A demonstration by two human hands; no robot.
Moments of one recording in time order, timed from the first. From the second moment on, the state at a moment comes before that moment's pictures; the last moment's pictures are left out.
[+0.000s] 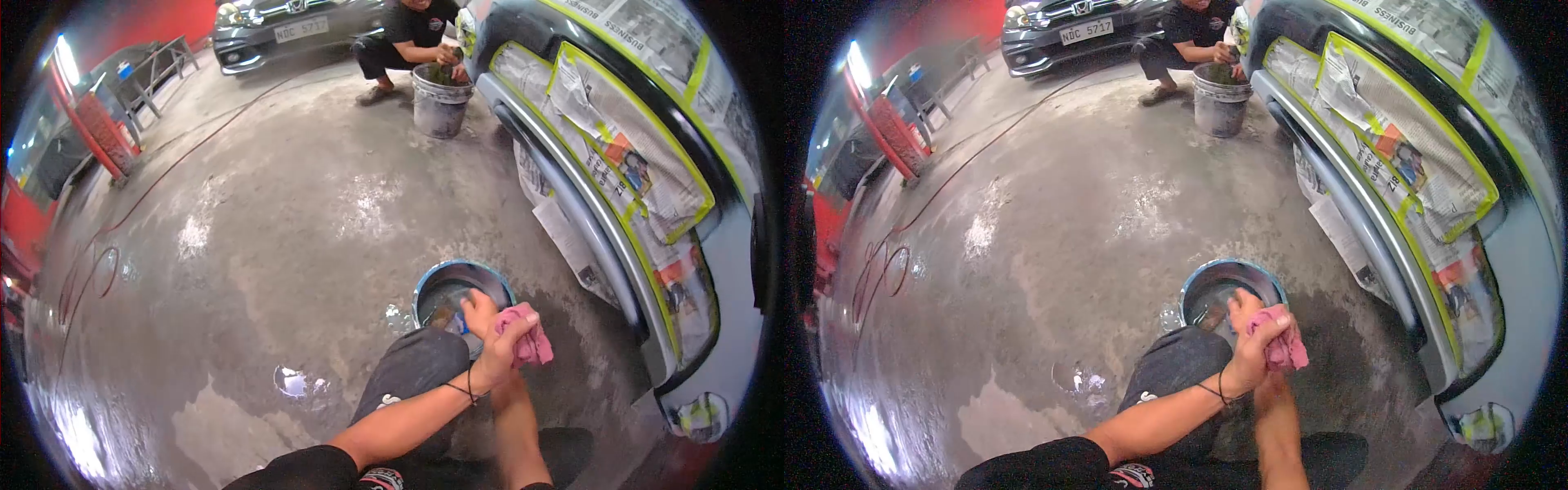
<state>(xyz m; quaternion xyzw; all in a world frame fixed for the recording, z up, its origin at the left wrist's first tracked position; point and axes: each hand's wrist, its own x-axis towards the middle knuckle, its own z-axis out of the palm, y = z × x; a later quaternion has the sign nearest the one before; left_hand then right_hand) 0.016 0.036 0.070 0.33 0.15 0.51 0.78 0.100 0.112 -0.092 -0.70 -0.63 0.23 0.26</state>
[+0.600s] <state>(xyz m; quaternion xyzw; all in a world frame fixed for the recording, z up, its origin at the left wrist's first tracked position) -0.038 0.084 0.087 0.21 0.13 0.62 0.74 0.173 -0.036 0.139 -0.62 -0.48 0.29 0.56</state>
